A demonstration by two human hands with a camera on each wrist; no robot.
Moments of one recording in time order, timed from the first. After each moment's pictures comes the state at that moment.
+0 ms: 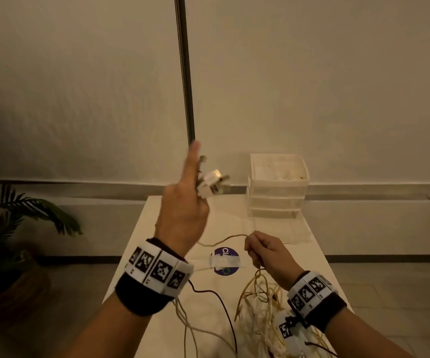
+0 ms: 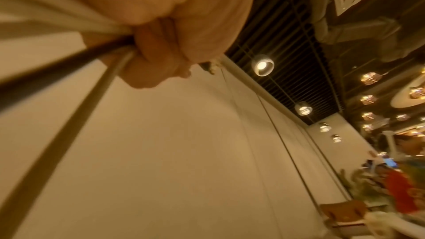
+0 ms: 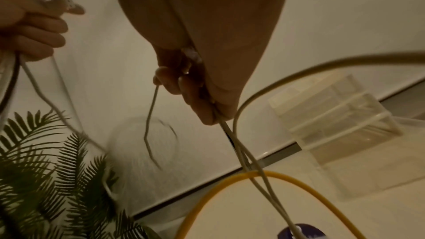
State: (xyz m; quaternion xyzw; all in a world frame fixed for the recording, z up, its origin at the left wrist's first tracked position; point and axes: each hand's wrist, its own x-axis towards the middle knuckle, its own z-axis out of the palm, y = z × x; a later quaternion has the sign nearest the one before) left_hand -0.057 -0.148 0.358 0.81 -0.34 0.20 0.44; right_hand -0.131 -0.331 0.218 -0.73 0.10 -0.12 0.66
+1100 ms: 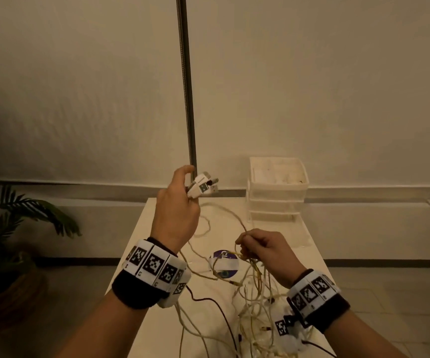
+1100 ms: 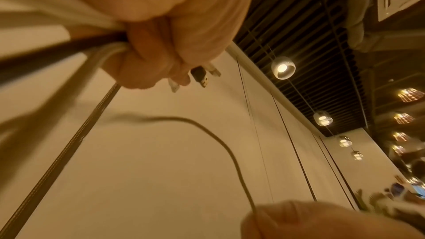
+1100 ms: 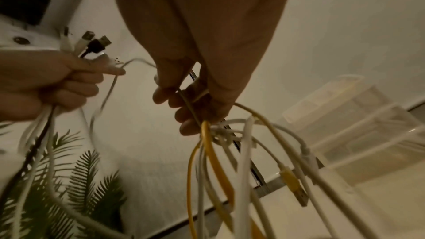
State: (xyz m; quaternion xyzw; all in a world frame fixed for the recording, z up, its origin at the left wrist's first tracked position) left_hand -0.042 -0.146 0.352 0.83 -0.27 0.15 0.47; right_hand -0.134 -0.329 0.241 -0.74 0.06 -0.15 0.65
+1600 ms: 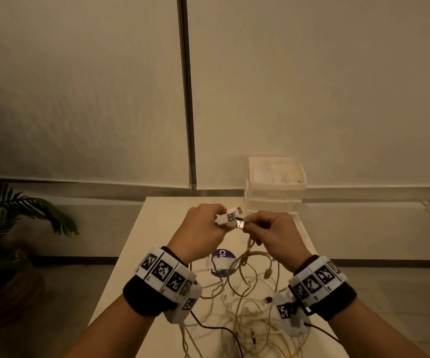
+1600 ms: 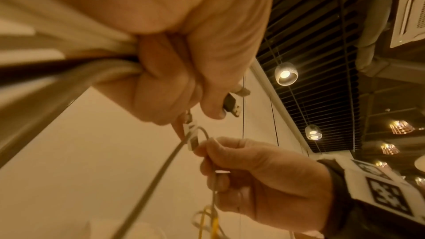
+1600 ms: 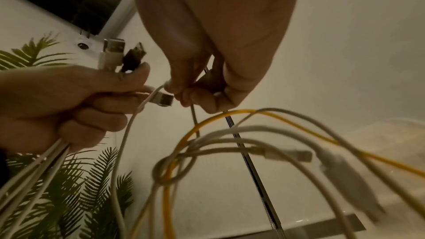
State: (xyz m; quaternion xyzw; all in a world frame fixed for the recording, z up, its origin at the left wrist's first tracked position) left_hand -0.056 -0.164 0.327 0.85 -0.37 -0.03 0.37; right_hand -0.141 -0.325 0.294 -0.80 0.07 -0.21 0.56
